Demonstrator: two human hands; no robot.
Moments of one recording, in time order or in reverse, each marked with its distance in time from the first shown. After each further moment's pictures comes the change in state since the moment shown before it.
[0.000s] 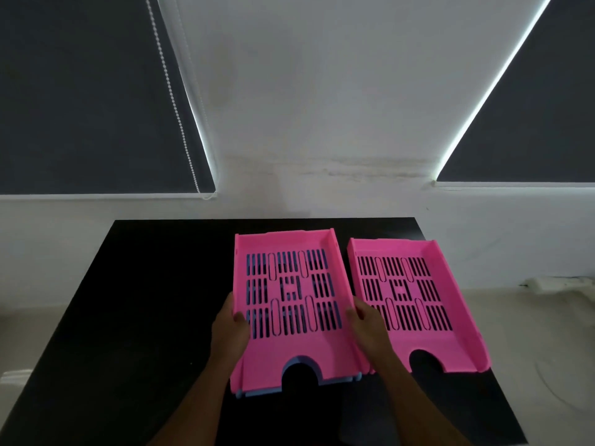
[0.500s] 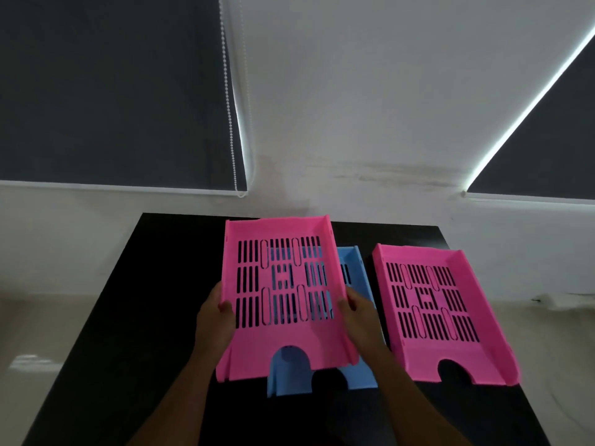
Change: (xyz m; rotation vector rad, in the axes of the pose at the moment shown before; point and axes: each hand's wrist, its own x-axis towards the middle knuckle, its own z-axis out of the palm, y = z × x) left_hand 0.024 -0.012 -0.088 -0.015 0.110 0.056; right_hand -0.006 -0.058 0.072 0.080 0.008 -0.093
